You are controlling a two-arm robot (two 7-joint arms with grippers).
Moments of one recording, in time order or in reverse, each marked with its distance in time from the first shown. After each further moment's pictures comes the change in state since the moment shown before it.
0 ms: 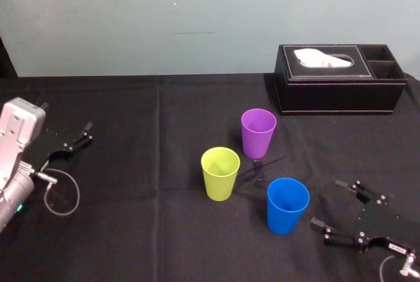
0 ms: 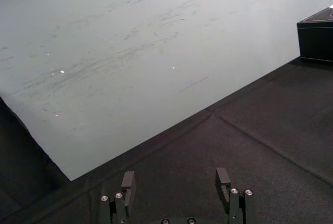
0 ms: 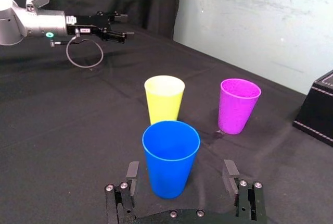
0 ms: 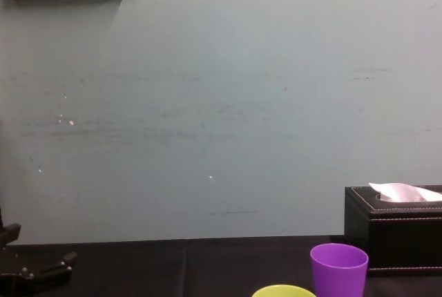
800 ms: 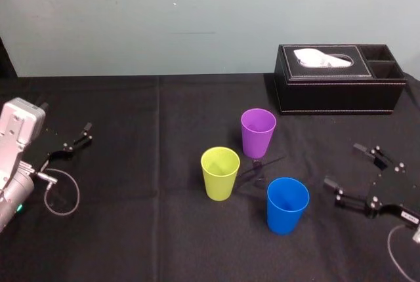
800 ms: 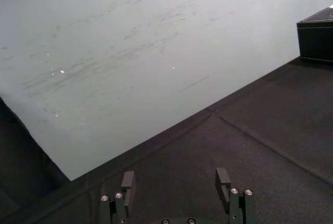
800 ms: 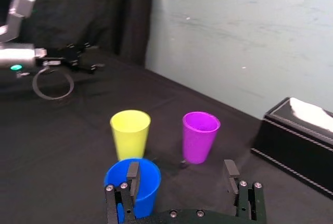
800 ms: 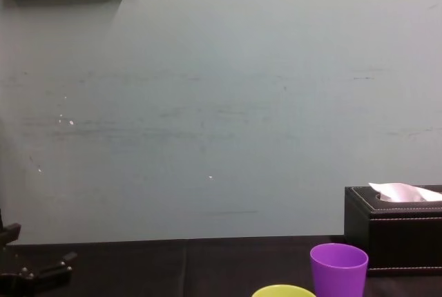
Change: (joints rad) left arm 0.000 0.000 0.000 0.000 0.000 0.000 0.000; right arm 0.000 0.038 0.033 -0.053 0.058 -0.035 -0.111
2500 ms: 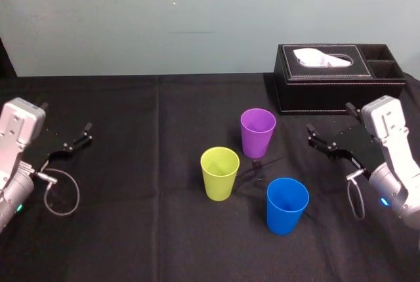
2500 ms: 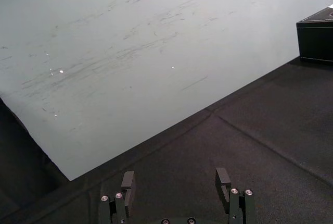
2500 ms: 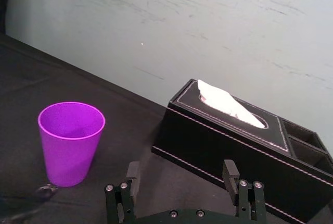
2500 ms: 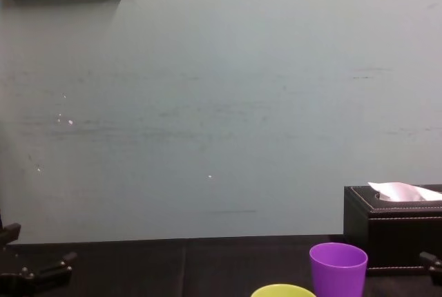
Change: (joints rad) left arm 0.000 0.000 0.000 0.000 0.000 0.000 0.000; right arm 0.436 -0.246 -0.324 0.353 -0.319 0.076 -0.519
